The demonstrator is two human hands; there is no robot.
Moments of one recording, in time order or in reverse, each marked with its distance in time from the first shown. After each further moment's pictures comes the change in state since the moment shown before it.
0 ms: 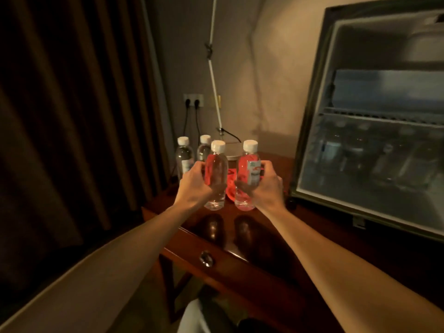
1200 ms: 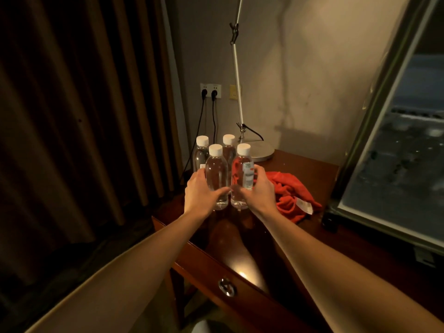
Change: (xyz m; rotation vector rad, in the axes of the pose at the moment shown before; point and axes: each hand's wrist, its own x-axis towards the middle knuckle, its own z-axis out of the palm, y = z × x) left_hand 0.053 -0.079 0.015 0.135 0.109 -0.130; right_hand 0.054 0.017 0.114 0.033 -0.176 0.105
